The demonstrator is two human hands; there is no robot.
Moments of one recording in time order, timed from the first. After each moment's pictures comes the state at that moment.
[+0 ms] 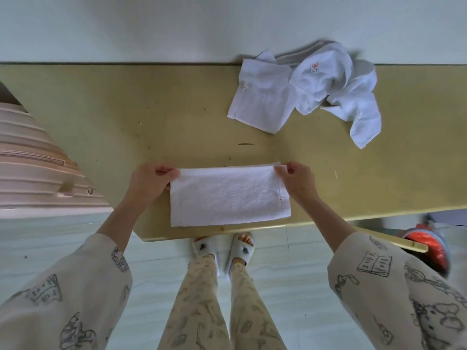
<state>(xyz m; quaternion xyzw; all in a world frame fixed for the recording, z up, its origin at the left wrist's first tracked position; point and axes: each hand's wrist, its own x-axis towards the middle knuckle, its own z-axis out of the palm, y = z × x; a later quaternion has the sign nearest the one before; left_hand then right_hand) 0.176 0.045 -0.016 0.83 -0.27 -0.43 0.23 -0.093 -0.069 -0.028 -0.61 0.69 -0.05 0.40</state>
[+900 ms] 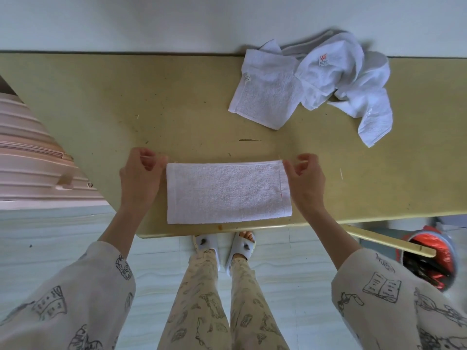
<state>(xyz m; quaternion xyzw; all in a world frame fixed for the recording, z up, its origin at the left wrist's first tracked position) 0.164 0.048 -0.017 0.89 -0.25 -0.25 0.28 -0.095 -0.059 -0.025 -0.59 0.72 -0.15 0.34</state>
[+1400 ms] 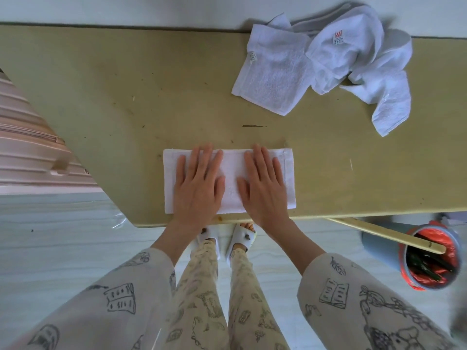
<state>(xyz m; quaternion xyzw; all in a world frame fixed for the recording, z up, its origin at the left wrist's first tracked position) 0.079 0.065 -0.074 0.79 -0.61 -0.12 0.05 -0.061 0.001 -0.079 -0.88 0.45 -0.08 0.11</state>
